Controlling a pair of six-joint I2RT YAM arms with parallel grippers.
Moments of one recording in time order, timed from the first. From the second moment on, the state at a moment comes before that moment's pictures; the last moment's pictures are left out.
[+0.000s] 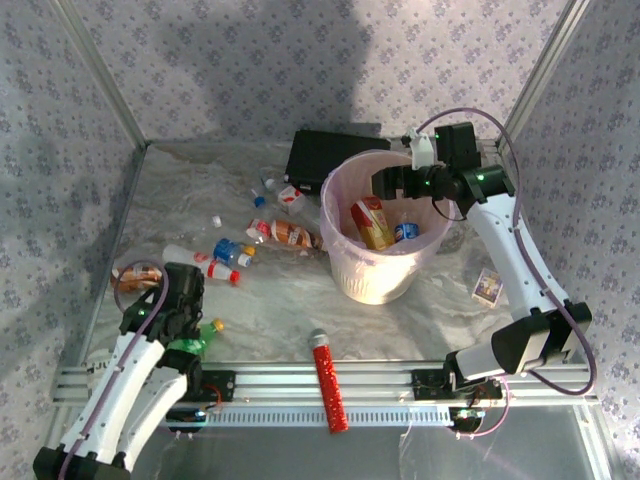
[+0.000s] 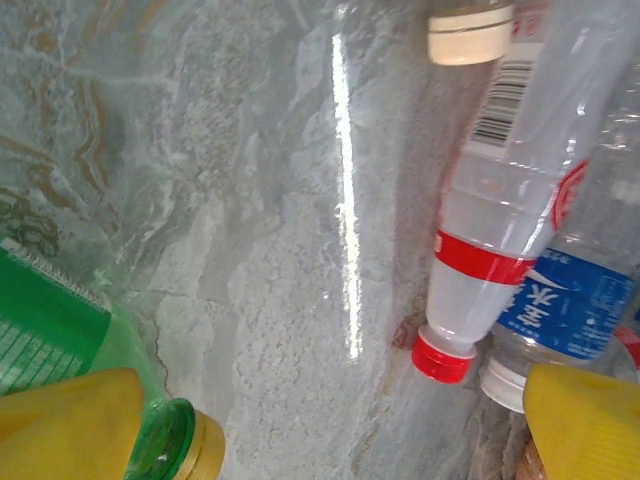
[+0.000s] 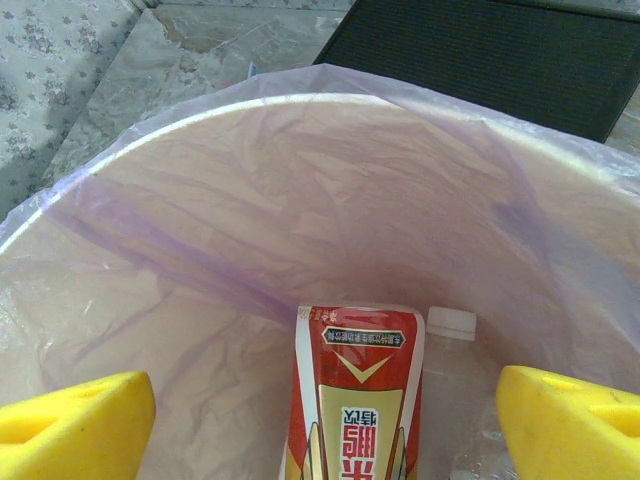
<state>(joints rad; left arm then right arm) -0.26 0.63 0.52 -0.97 -0.22 -1.74 0.24 1.43 1.55 -0.87 -0.40 0.08</state>
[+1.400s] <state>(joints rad) -0.14 0.79 0.65 -1.20 -0.11 -1.35 0.18 1.45 1.60 -0.88 -0.47 0.07</state>
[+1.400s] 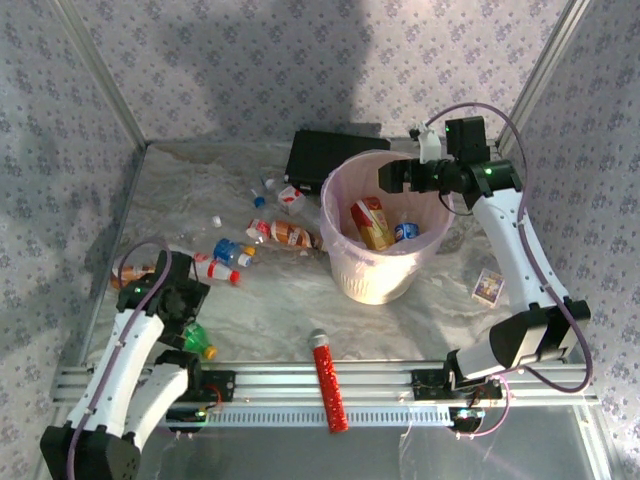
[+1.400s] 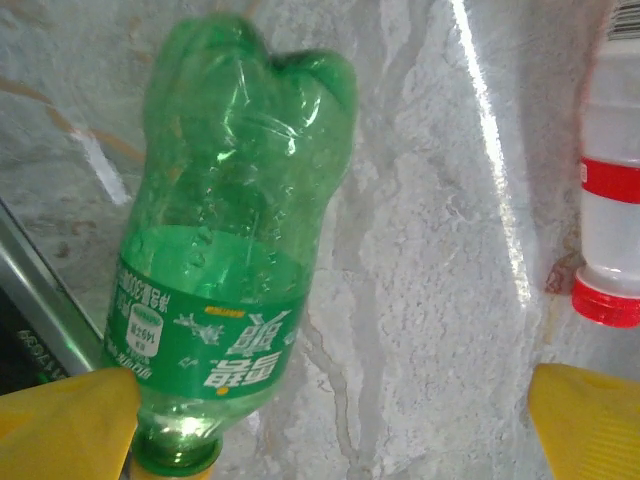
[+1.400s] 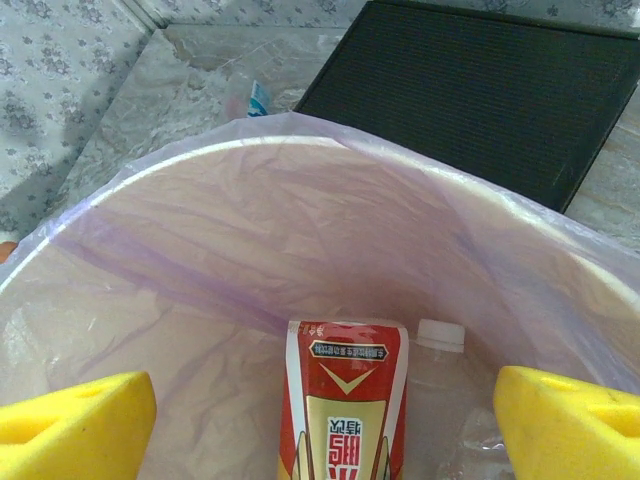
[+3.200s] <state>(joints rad) -0.44 1.19 1.11 -0.30 0.59 -0.64 0.62 1.61 1.89 -0.86 -0.55 0.31</state>
